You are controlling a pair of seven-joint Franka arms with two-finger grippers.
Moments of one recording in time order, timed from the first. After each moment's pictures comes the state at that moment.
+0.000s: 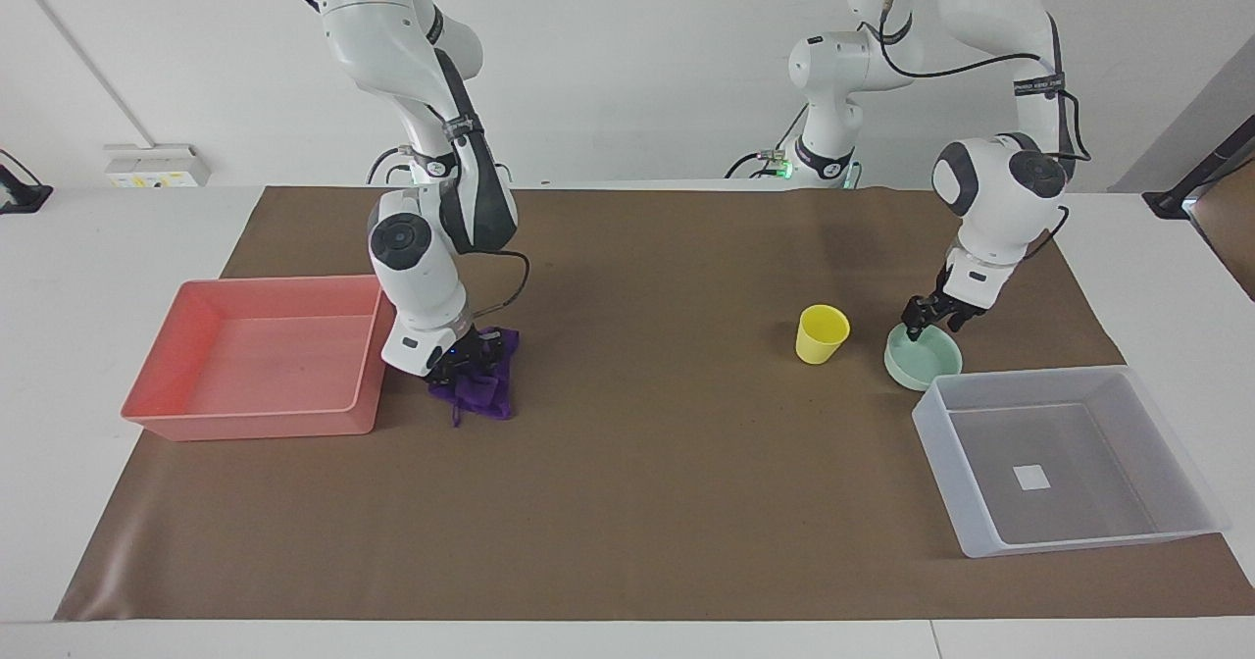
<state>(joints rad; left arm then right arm) -0.04 -0.01 0.05 -2.40 0.02 2.47 -0.12 0.19 0.28 0.02 -2.06 0.03 2.33 -0.14</state>
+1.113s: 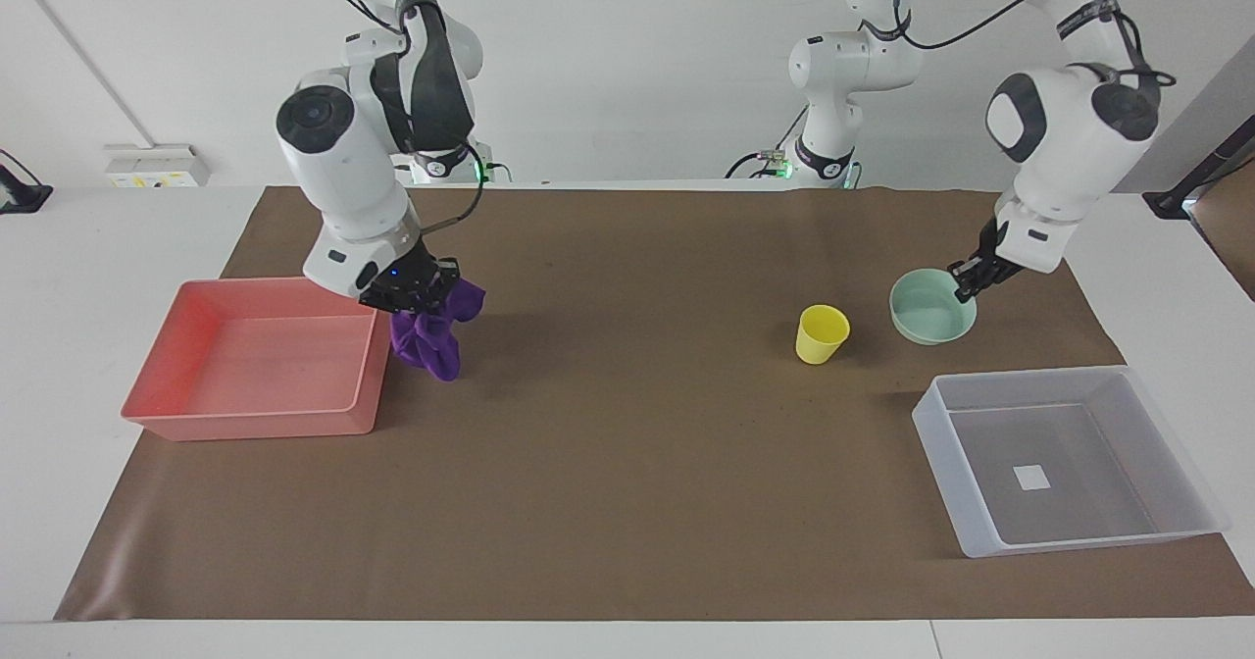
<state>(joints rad) -0.04 -0.10 0.04 -1.96 -0.03 1.88 -0.18 0.12 0.03 0.01 -1.79 0.03 1.76 -0.14</state>
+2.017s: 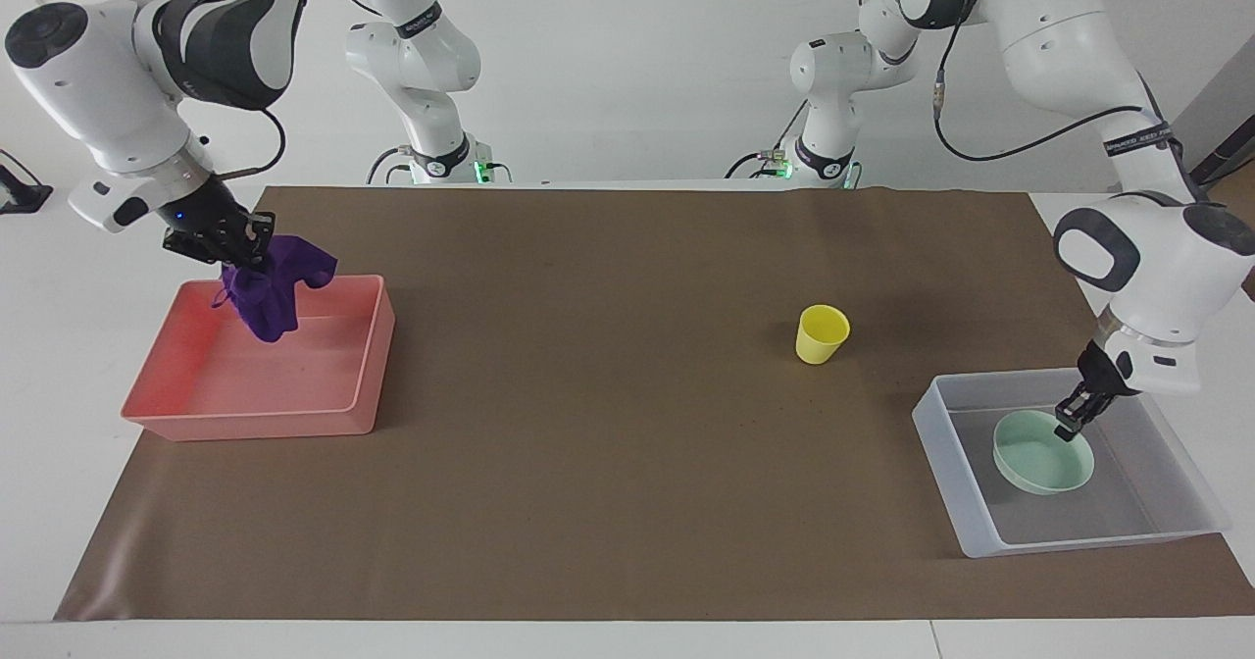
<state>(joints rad) 0.07 0.46 0.06 -1.71 -0.10 2.43 -0.19 -0.26 -0.06 0.00 -1.98 0.00 1.90 -0.44</state>
